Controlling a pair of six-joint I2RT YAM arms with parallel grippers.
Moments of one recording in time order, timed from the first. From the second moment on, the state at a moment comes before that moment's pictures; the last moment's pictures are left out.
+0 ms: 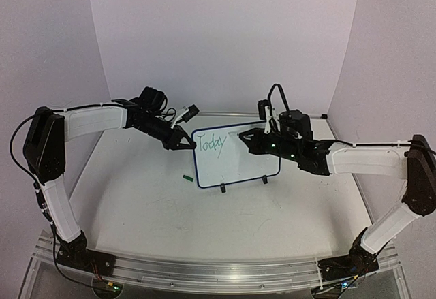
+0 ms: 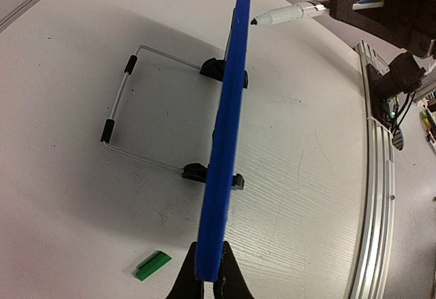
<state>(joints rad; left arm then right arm) -0.53 1.83 1.43 -0.47 0.72 0.29 0.75 1.54 0.97 0.25 -0.01 0.46</state>
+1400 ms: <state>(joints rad) -0.54 1.83 1.43 -0.47 0.72 0.29 0.75 1.54 0.96 0.26 -0.03 0.46</state>
